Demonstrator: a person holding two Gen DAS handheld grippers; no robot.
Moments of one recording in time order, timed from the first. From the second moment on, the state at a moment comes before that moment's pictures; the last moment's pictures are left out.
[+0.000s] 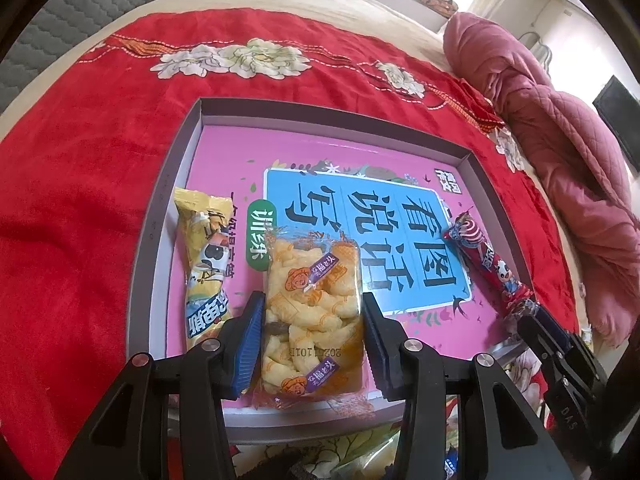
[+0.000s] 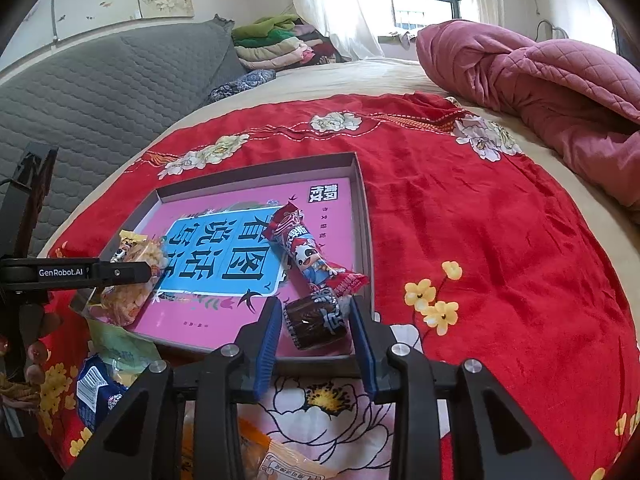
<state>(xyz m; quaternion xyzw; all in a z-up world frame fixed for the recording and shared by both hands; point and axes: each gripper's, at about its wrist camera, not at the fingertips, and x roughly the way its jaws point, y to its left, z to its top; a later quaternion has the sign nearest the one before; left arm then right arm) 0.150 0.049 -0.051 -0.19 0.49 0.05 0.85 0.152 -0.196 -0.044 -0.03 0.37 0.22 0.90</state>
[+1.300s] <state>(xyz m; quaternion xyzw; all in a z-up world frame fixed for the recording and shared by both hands) 0.125 0.058 -0.011 -0.19 0.46 0.07 0.86 0.144 -0.205 -0.026 0.00 0.34 0.23 0.91</state>
